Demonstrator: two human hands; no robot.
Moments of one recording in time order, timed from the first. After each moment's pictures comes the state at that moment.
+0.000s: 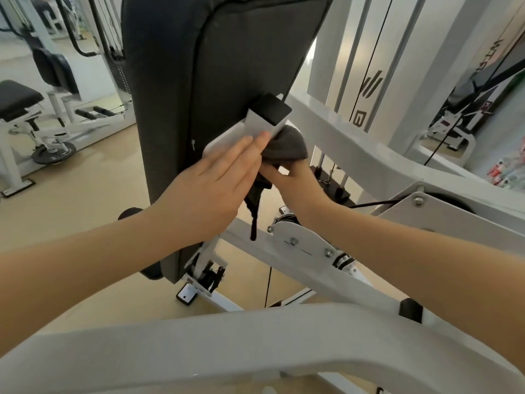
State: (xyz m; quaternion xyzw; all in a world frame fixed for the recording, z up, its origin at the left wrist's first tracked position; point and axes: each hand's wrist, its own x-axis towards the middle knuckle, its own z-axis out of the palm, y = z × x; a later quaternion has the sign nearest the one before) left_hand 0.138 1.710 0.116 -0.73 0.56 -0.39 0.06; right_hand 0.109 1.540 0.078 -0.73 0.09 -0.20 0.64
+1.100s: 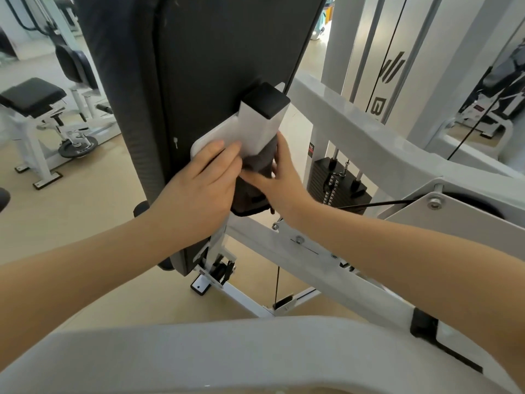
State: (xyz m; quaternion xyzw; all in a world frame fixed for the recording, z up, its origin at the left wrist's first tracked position) left_hand 0.153 1.706 0.101 -0.71 0.55 -0.40 0.18; right_hand 0.127 1.546 0.051 -0.71 0.03 -0.18 0.68
